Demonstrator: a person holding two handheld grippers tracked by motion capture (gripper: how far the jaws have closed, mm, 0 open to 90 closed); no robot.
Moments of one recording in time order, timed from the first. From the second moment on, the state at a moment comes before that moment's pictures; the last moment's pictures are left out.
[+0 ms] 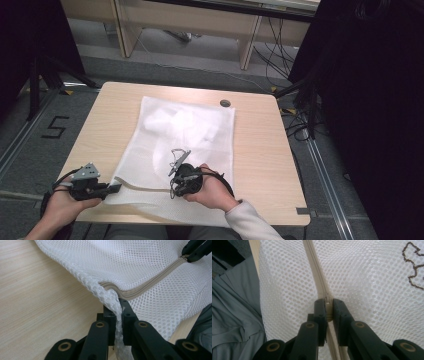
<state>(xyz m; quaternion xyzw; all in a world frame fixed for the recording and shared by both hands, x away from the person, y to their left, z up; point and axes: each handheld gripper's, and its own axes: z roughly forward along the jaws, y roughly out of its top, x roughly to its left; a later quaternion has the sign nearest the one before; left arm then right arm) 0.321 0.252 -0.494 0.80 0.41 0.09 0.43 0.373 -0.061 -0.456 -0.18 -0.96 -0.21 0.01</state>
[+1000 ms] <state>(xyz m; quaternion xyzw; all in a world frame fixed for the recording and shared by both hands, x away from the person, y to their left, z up) 0.323 0.253 -0.495 0.81 0.40 0.10 0.42 0.373 -0.076 -0.453 -0.19 -0.96 -0.21 0.01</state>
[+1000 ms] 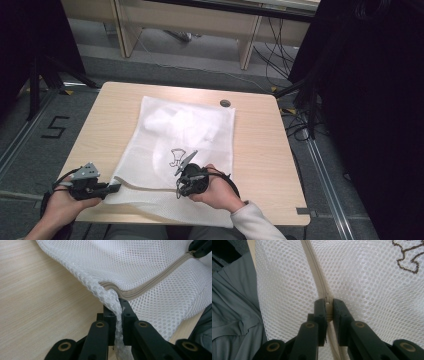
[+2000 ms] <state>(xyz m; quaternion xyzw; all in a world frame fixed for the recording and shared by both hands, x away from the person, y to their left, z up) 0.322 0.253 -0.494 0.80 0.41 0.09 0.42 0.372 -0.087 -0.453 -0.20 -0.96 -0.20 0.01</state>
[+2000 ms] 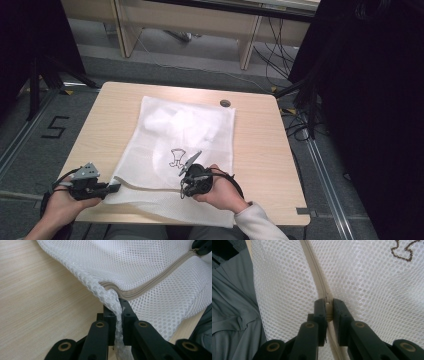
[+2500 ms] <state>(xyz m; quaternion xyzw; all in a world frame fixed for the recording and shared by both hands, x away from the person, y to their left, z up) 0.322 0.253 -0.495 0.80 0.41 0.09 0.42 0.372 -0.092 -0.452 -0.20 -0.96 -0.20 0.01</state>
